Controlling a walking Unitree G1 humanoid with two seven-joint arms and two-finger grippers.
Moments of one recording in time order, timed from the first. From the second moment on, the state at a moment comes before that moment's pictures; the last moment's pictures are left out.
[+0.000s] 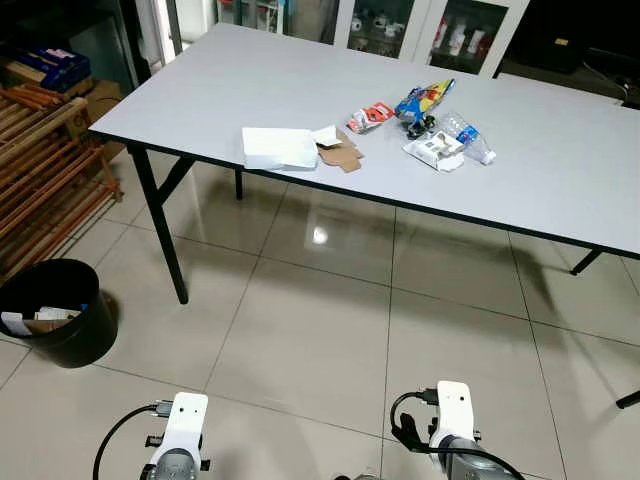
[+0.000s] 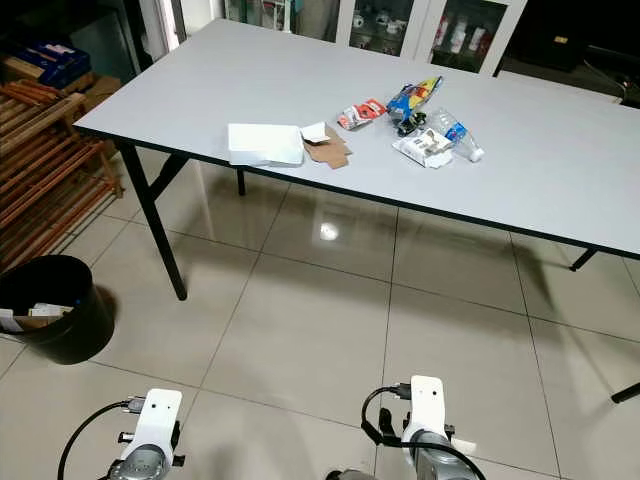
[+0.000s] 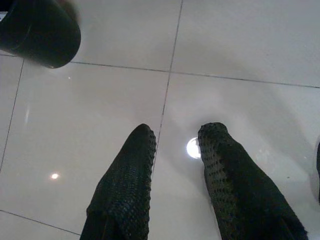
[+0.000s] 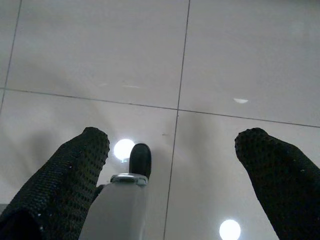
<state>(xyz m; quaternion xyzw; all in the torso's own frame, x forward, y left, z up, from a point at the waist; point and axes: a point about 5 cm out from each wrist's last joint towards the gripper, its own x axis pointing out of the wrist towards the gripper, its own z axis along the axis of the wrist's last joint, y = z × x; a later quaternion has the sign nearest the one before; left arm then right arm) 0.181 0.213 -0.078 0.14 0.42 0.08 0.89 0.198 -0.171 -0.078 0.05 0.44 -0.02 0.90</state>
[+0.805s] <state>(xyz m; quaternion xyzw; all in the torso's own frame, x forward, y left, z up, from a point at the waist) 0.181 0.218 -0.077 0.16 0.42 0.08 0.89 0.199 -0.174 -0.077 0.05 0.44 -0.03 0.90</state>
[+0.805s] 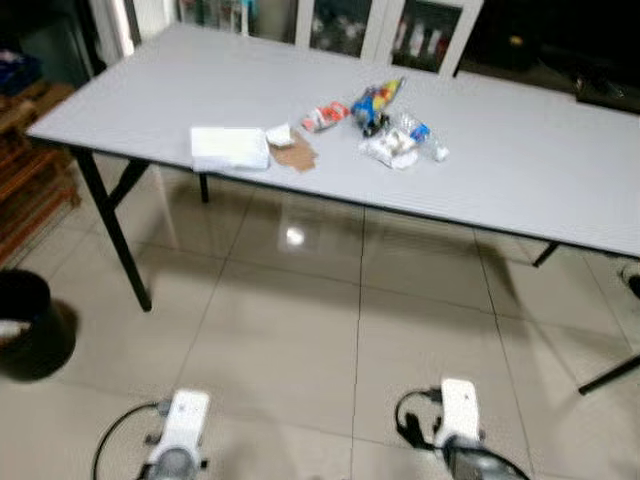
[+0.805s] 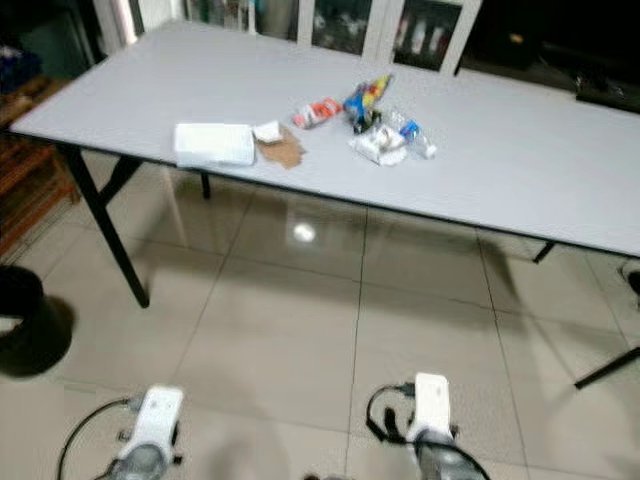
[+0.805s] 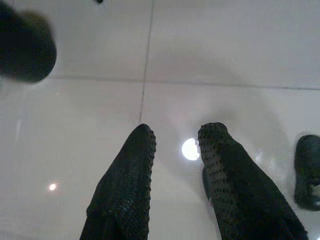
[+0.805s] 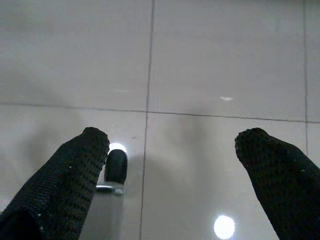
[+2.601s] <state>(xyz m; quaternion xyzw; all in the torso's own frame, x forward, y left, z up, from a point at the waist) 0.347 0.164 0.192 0.11 -0.17 0.06 0.98 0.353 -0.128 0.172 0.04 -0.09 0.05 0.99</state>
